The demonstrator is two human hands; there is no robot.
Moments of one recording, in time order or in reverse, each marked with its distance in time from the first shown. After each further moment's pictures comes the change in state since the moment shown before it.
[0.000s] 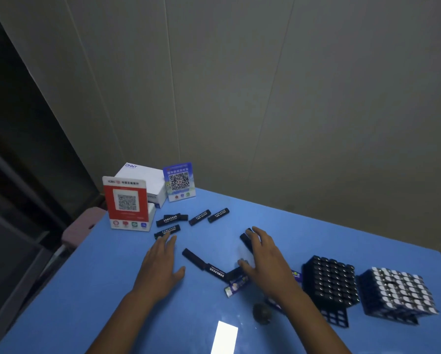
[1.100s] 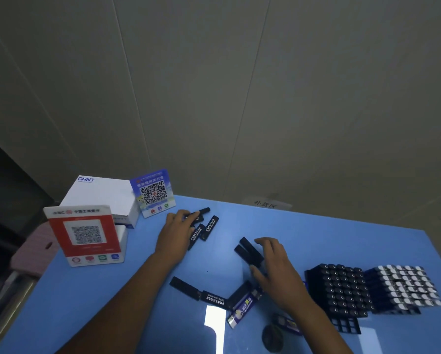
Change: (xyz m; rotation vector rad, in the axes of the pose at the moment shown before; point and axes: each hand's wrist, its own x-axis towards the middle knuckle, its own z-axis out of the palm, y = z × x) left_hand 0.190 0.016 0.034 -0.027 0.024 0.277; right_hand 0.035 0.033 0.022 0.070 0.063 0.207
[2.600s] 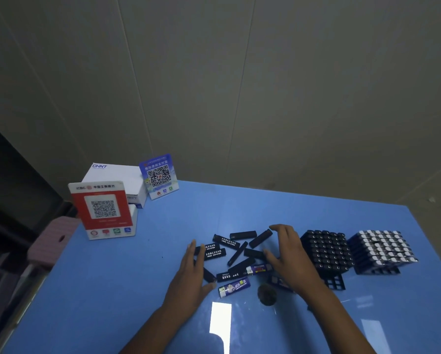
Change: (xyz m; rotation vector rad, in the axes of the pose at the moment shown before) left_hand -0.178 0.051 0.030 -0.161 -0.160 0.013; right_hand -0.068 0.006 -0.021 0.039 0.112 0.043
